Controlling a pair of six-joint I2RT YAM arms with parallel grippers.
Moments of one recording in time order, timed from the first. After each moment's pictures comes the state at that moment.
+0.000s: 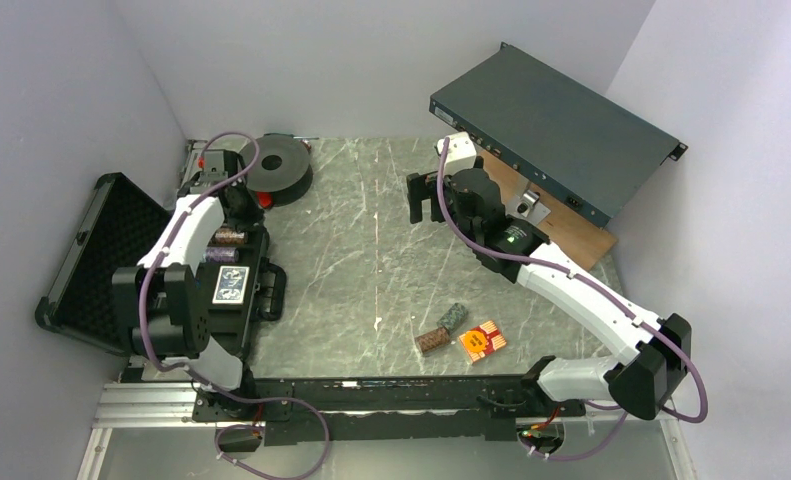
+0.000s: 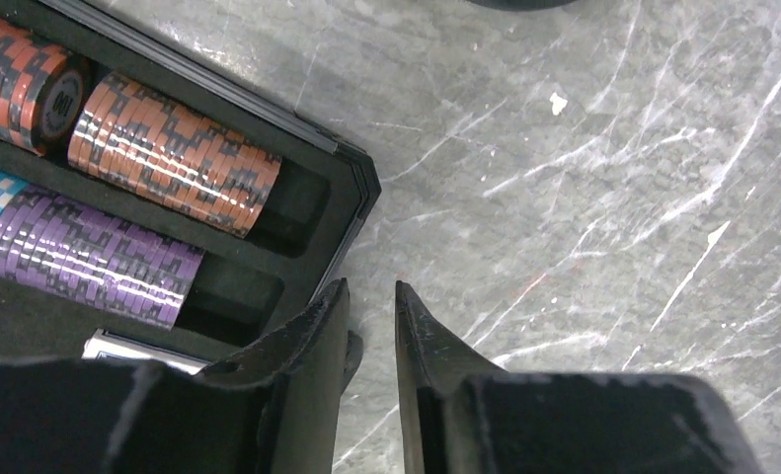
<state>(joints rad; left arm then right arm) 0.04 1.56 1.22 -0.64 -0.03 -0.51 0.72 1.26 1.17 -0.21 0.36 0.14</state>
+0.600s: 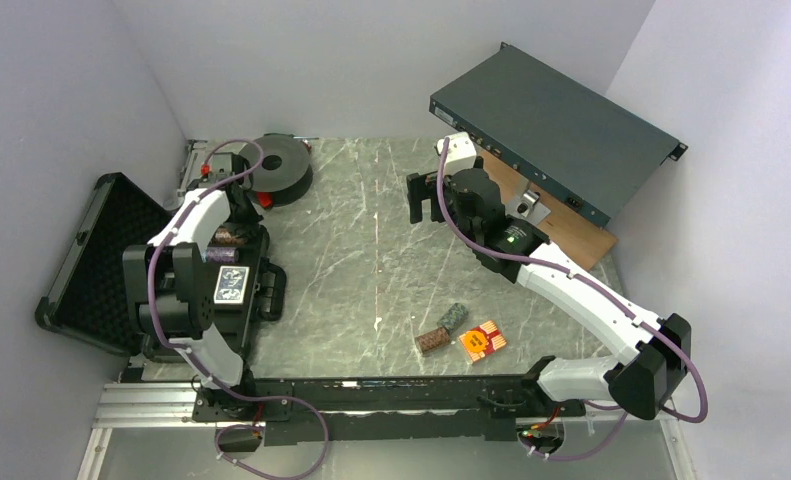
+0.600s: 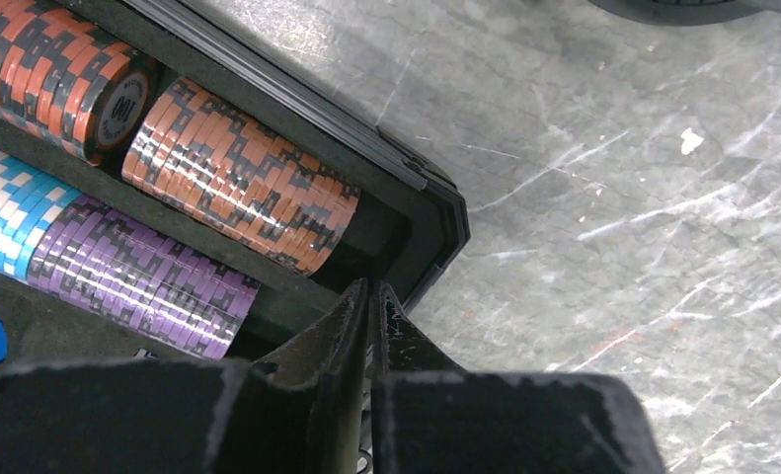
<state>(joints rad) 0.04 1.68 1.26 -0.68 -0.15 -0.52 0.72 1.26 1.17 -0.21 0.36 0.14</state>
